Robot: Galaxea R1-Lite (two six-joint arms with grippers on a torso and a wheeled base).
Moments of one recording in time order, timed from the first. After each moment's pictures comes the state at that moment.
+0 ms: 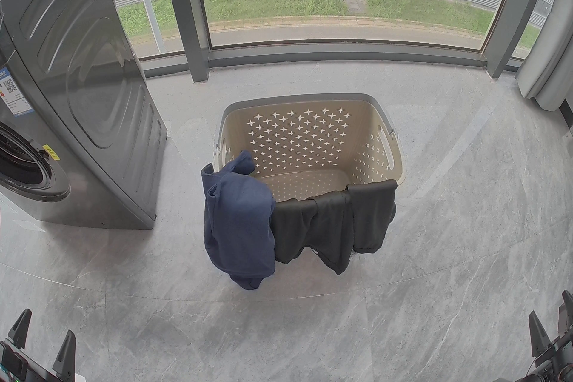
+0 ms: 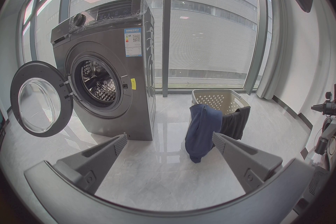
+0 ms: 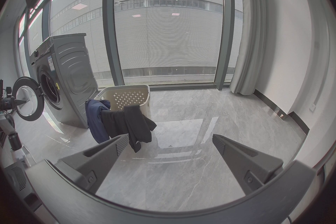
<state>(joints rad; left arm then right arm) -0.01 0.02 -0.02 0.00 0.01 -0.04 0.00 0.02 -0.02 0.01 0.00 0.00</state>
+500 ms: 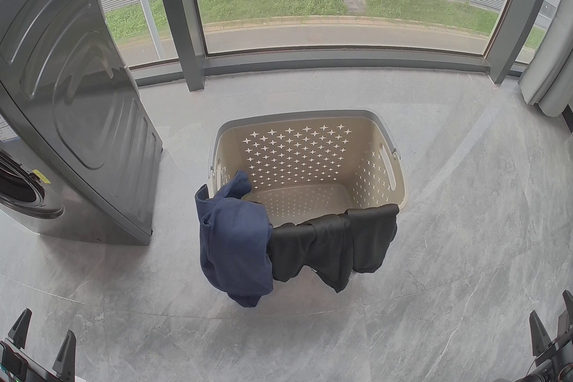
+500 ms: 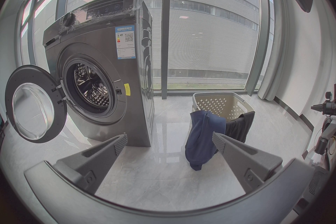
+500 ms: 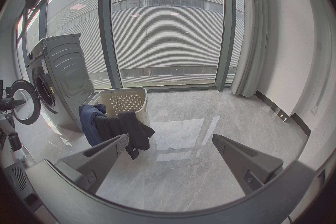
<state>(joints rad) -0.01 0.02 -0.02 0.00 0.01 -0.04 0.00 0.02 -0.02 0.01 -0.01 0.00</state>
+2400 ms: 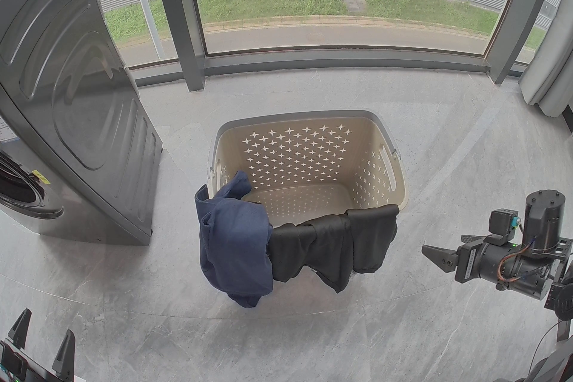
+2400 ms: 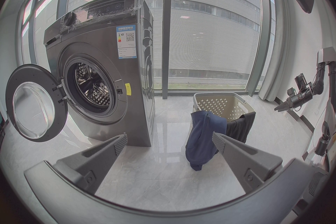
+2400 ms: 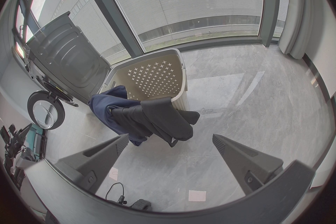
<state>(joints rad) -0.01 0.02 -0.02 0.00 0.02 -0.04 0.42 1.48 -0.30 -0.75 -0.07 0.23</state>
